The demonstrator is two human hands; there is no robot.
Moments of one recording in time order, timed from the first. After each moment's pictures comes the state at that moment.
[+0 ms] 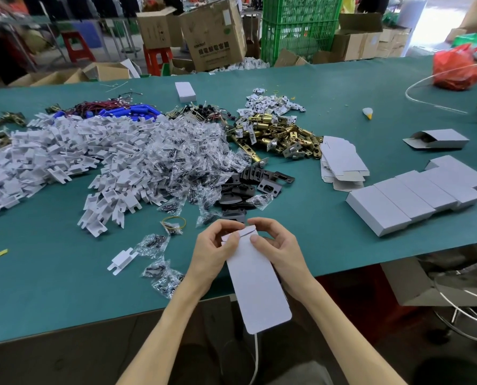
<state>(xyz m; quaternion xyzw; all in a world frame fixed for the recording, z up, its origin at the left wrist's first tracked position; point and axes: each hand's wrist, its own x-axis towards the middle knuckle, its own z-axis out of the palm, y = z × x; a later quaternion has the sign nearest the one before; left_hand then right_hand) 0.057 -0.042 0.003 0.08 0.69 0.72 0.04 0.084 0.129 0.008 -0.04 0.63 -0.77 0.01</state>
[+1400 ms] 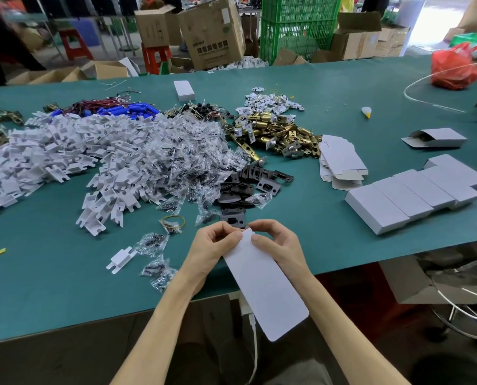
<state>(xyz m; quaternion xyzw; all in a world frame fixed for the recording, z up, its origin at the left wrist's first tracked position) 0.053 -0.049 0.010 0.08 0.67 0.72 0.12 0.082 0.132 0.007 -0.01 0.62 -0.78 0.00</state>
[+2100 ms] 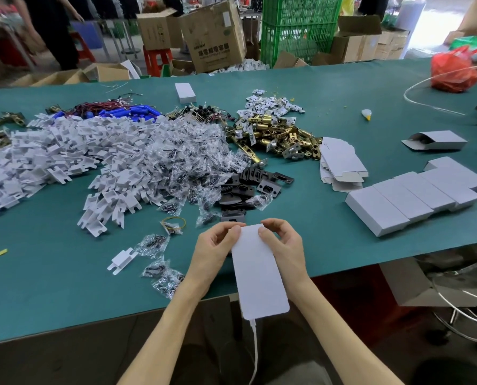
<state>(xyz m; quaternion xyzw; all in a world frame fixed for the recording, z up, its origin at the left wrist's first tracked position) 0.057 -0.039 0.006 0.05 0.69 0.72 0.06 0.077 0.125 -0.005 0.05 0.63 -0.77 -0.09</state>
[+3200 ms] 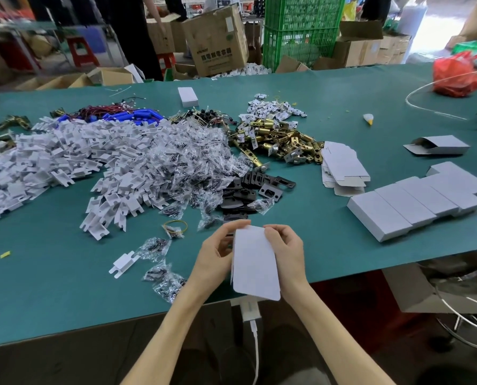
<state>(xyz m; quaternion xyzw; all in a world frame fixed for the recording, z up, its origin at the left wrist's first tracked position) 0.058 -0.043 0.001 0.13 0.72 0.68 0.05 0.069 0.118 -0.004 0.16 0.66 -0.73 -0.09</state>
